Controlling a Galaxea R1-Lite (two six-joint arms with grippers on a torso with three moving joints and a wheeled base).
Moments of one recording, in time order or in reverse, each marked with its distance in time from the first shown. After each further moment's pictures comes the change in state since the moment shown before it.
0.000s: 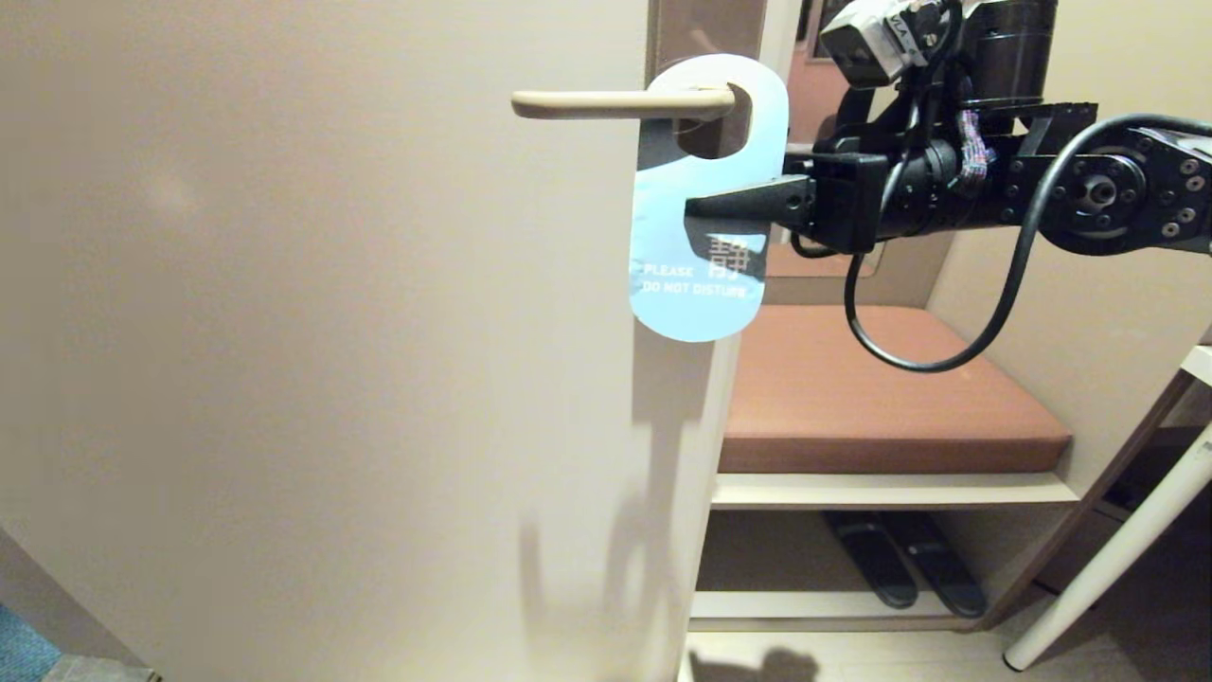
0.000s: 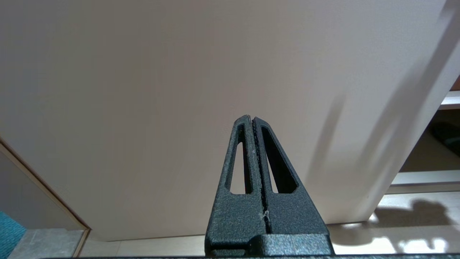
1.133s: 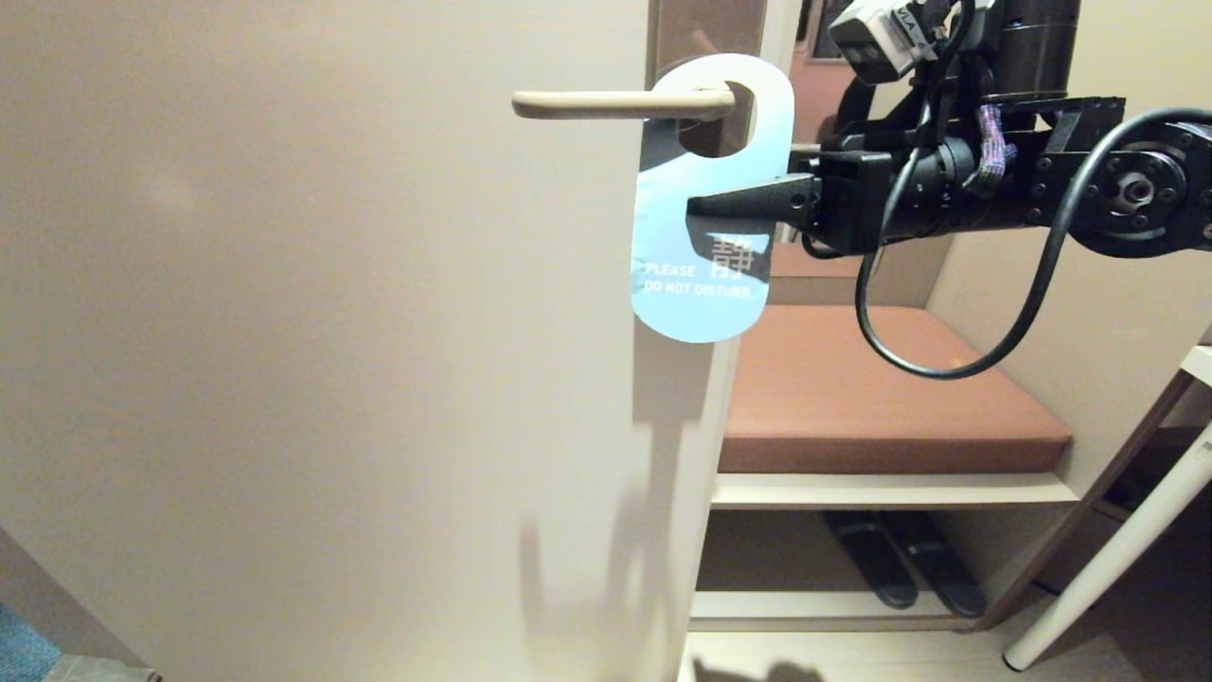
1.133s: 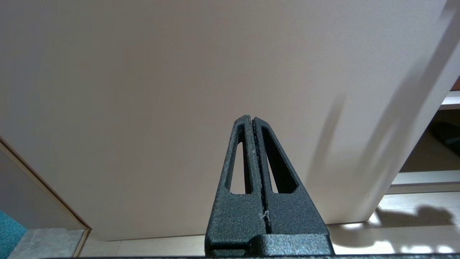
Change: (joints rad) left arm 0.000 0.000 0.000 0.000 0.000 0.000; right arm 0.013 -0.050 0.056 0.001 -0.078 -0.001
